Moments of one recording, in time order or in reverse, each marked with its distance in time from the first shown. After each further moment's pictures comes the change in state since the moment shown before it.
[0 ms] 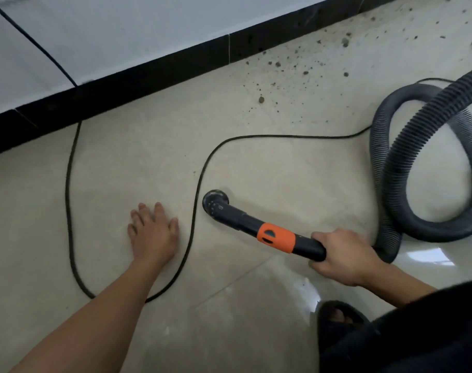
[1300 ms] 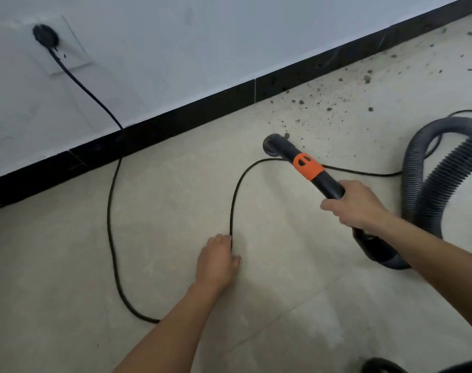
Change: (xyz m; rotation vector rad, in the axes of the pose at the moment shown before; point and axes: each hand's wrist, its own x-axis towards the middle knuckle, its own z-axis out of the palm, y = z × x) left_hand -0.001 0.055 -0.013 -0.134 -0.074 0.318; right_hand 0.120 -0.011 -0.084 0.586 0.289 0.269
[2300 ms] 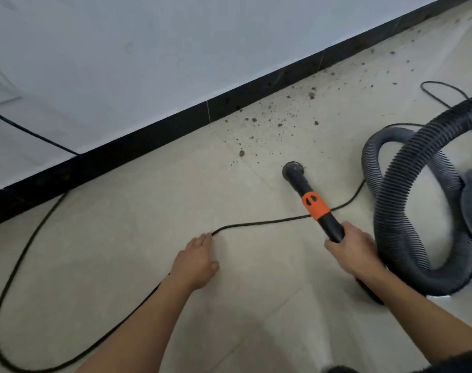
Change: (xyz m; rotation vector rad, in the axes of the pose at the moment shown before) left_hand 0.046 0.048 -0.022 0.185 -0.247 0.145; right_hand -0.047 0.087 -0.017 -0.128 0.219 0.260
